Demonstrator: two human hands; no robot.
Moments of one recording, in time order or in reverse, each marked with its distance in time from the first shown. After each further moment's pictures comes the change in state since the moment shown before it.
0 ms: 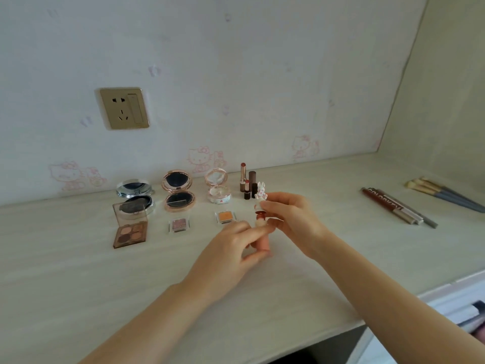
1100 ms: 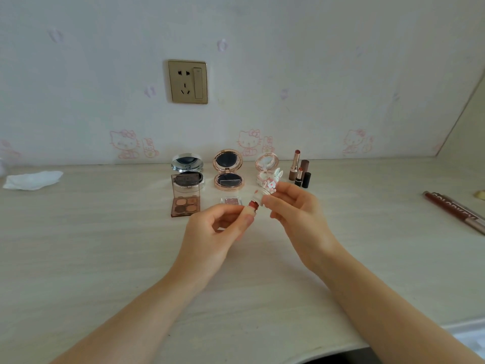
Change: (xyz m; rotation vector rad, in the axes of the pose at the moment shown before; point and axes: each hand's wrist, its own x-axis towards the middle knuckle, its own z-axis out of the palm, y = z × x) left_hand -0.063 -0.038 -0.061 -0.594 0.445 -0.479; right_hand -0.011 0.026 0.104 0.000 -0.008 -0.150
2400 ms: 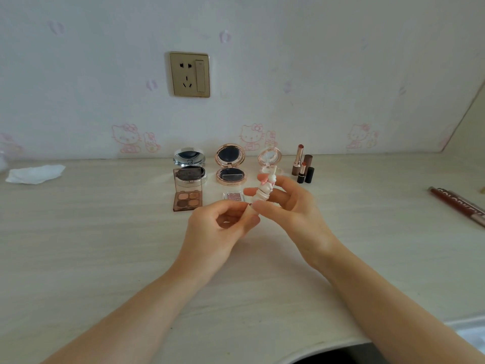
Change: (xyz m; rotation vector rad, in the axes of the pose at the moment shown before) left_hand -0.001 0.000 0.000 0.082 -0.012 0.047; right_hand -0.009 -0.005 0.007 -0.124 -0.174 -0.058
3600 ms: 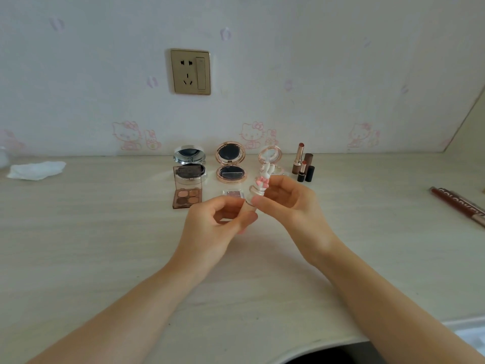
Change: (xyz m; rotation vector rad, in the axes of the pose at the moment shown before) left_hand 0.000 0.004 0.000 -0.039 0.013 -0.033; right_hand 0.000 0.000 -0.001 0.007 0.040 -0.016
